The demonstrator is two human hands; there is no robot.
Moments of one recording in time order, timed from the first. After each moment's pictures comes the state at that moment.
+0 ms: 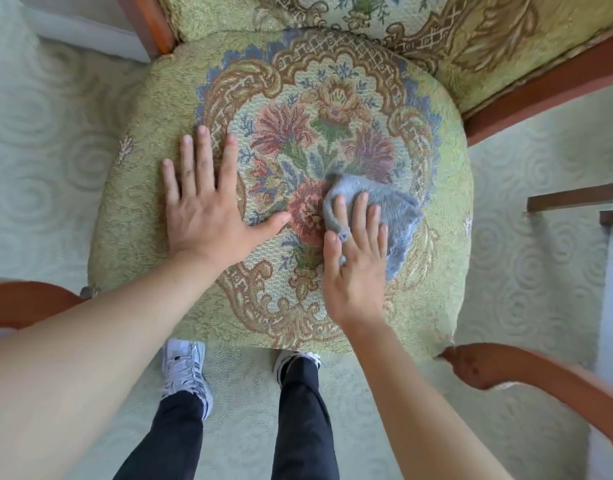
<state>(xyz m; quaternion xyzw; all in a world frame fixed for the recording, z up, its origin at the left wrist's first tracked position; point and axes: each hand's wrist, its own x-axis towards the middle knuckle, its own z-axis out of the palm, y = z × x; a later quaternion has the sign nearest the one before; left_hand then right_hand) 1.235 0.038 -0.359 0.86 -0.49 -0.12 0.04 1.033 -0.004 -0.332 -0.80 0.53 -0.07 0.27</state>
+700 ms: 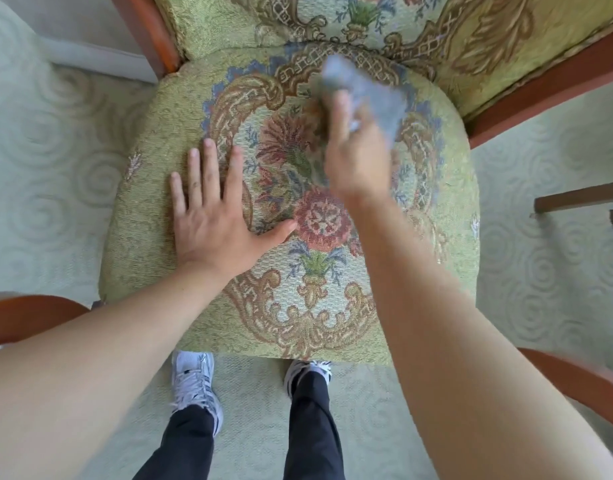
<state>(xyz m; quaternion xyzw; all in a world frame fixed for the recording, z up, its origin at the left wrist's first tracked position) 1.236 0.042 -0.357 0.86 -0.49 -0.12 0.05 1.129 -0.109 -0.290 -0.73 0.56 -0.19 0.33</state>
